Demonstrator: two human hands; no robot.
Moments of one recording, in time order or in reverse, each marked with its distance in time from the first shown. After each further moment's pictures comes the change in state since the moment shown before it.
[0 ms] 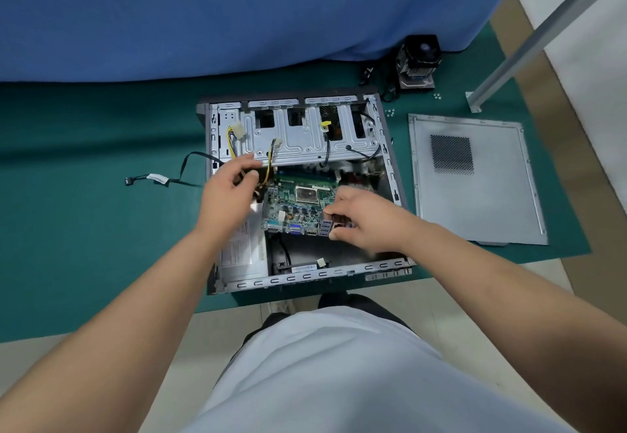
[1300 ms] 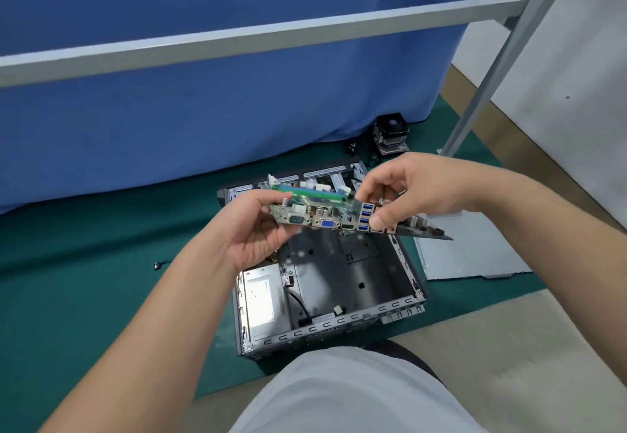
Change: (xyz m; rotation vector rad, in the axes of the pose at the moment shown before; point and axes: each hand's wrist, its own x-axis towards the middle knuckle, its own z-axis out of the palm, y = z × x) left_hand -0.035 0.142 -0.034 -0.766 -0.452 -0.516; right_hand -0.093 -0.053 -0.152 0.520 0.098 0.020
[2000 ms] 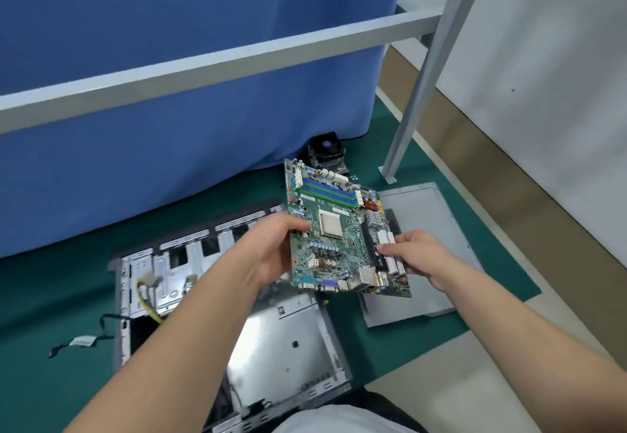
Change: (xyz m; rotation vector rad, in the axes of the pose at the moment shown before) left_hand 0.178 -0.030 0.170 0.414 0.030 -0.141; right_hand 0.001 0.279 -0.057 0.555 0.604 0.711
